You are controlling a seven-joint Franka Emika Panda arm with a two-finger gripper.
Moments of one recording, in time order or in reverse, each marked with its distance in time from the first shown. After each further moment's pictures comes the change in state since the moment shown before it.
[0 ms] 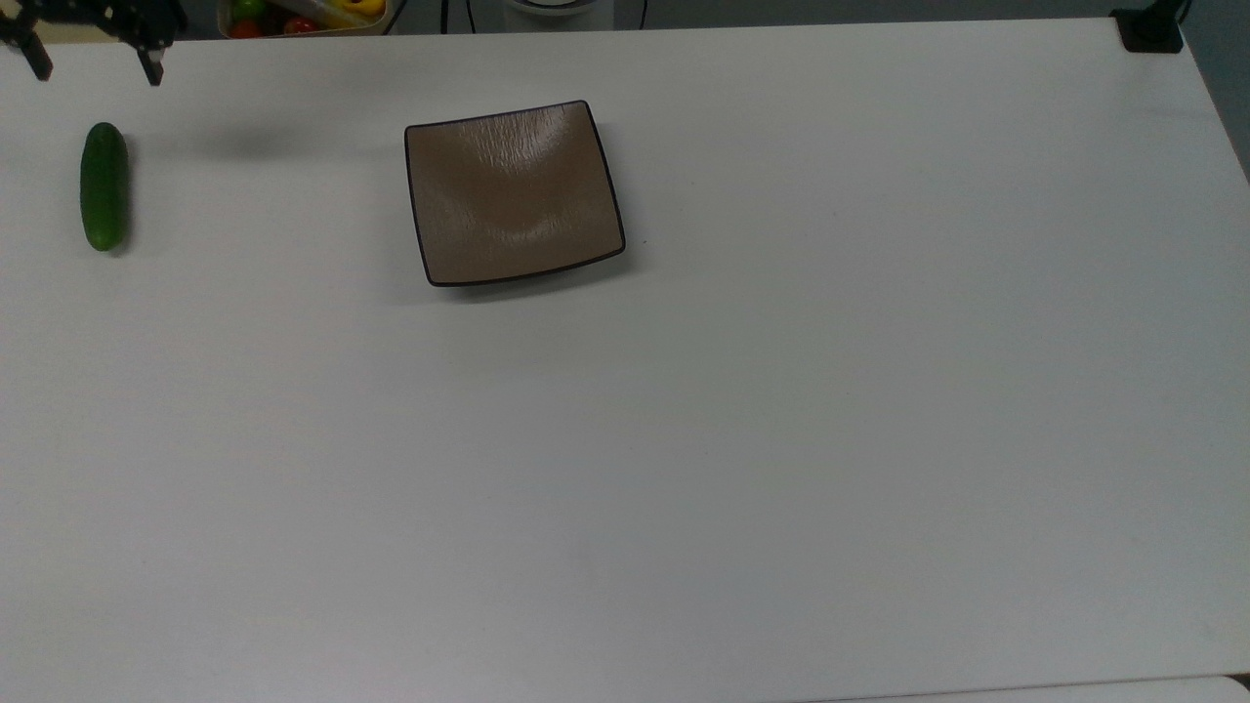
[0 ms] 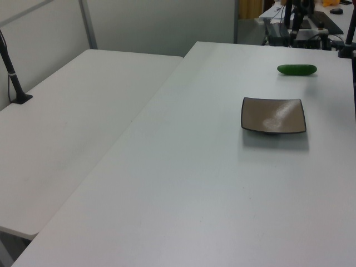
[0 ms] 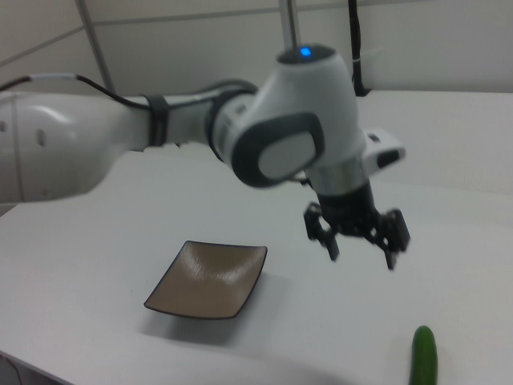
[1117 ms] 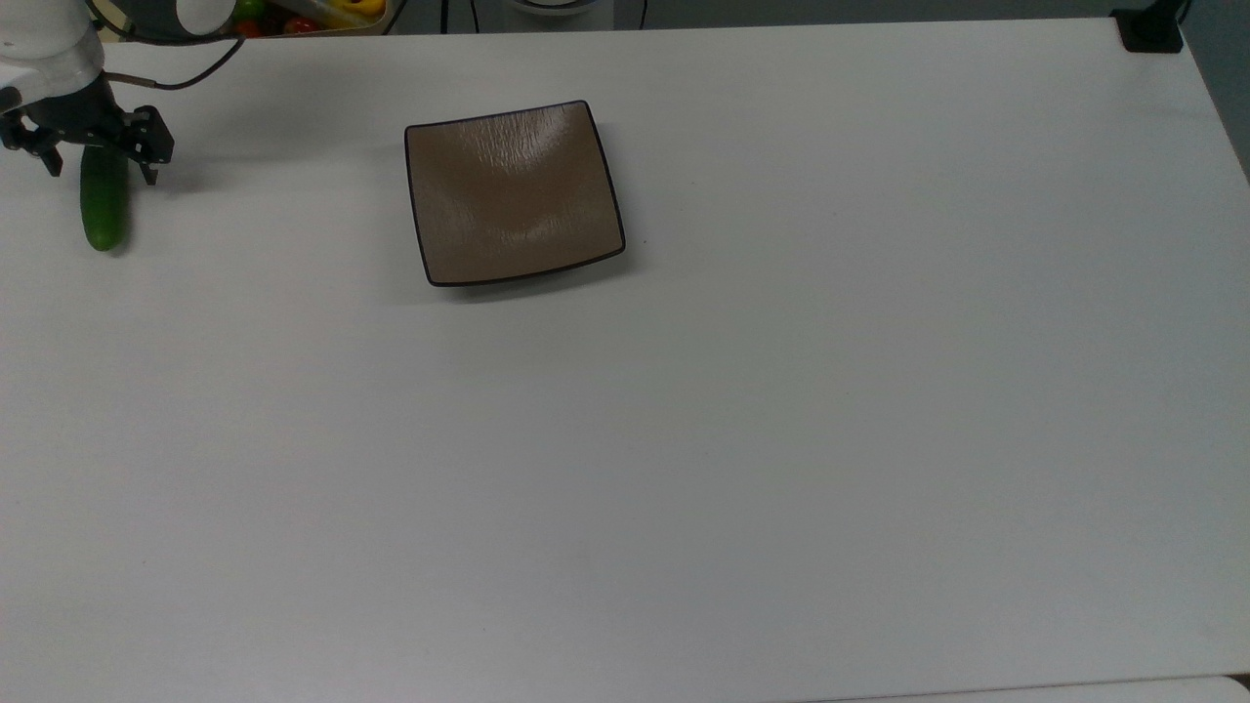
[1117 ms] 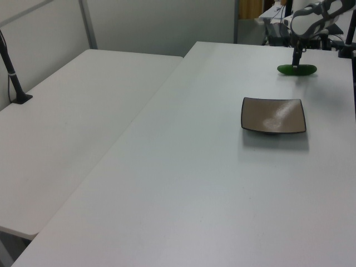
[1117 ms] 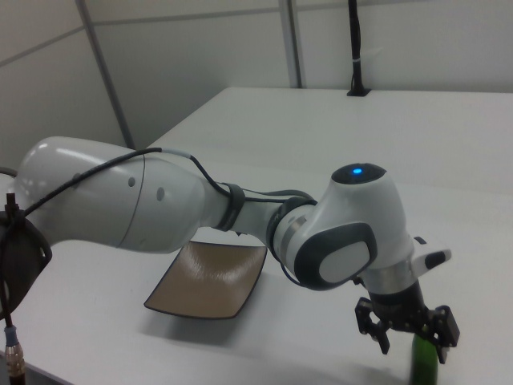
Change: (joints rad) arm -0.083 0.262 -0.003 -0.060 -0.116 0.305 -0.001
